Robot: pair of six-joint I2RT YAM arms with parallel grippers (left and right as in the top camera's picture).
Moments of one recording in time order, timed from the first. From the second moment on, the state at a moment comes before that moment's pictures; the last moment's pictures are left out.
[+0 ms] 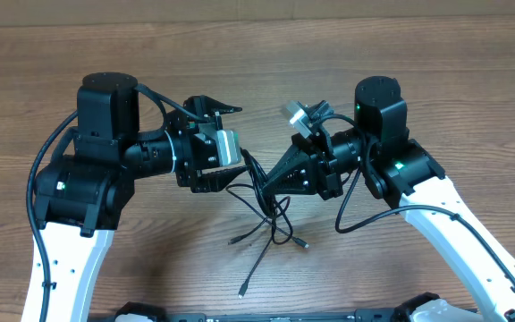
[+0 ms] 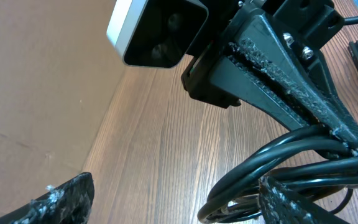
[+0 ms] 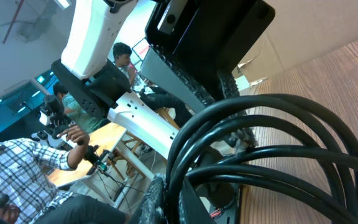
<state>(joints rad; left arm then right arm) -0.20 1.20 1.41 -0.90 0.86 1.01 0.42 1.37 1.05 0.02 -1.56 0.28</state>
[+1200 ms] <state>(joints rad) -0.25 1.28 1.41 -0.97 0.98 1.02 0.48 1.37 1.05 0.04 -1.56 0.28</state>
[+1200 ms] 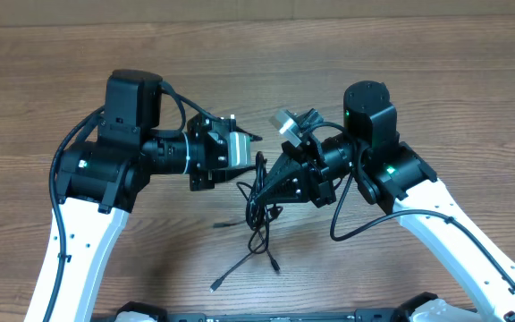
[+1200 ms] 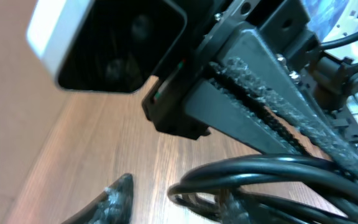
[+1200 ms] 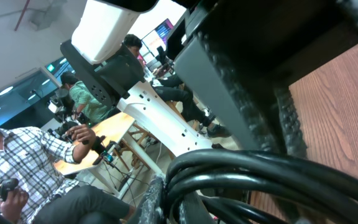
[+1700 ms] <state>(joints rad) -0.25 1.28 1.41 -1.00 1.00 1.19 0.48 1.37 1.05 0.06 -1.56 0.31</state>
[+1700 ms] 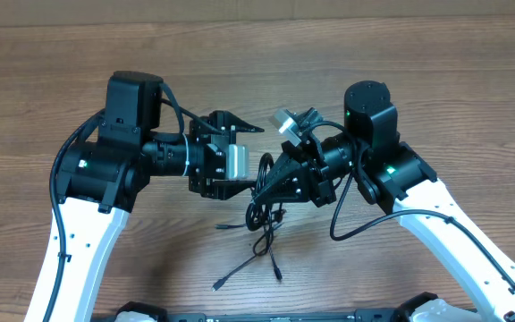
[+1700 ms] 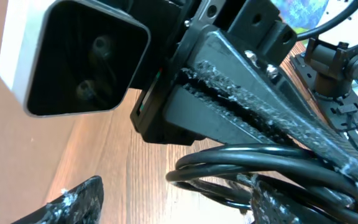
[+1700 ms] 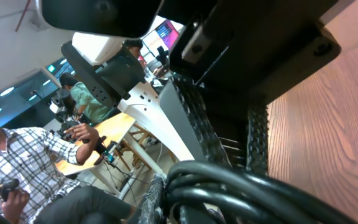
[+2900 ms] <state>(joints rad) -0.19 1.30 1.41 -1.05 1.25 1.21 0.48 1.34 1.05 0.24 -1.55 0.47</state>
